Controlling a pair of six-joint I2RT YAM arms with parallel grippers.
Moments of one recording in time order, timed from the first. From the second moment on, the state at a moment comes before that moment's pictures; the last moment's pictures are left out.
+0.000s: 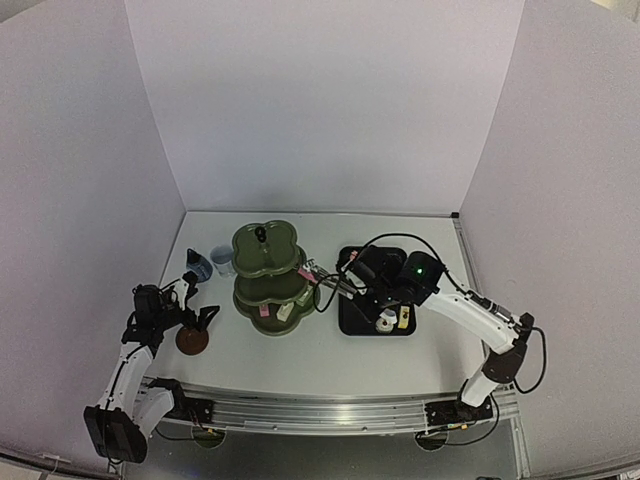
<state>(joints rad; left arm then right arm) 0.02 0.83 0.51 -0.25 0.63 0.31 1.00 1.69 1.88 -1.33 0.17 0.16</state>
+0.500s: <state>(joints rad) 0.02 0.82 0.51 -0.25 0.63 0.31 1.02 1.89 2.03 -1.32 0.14 0.14</state>
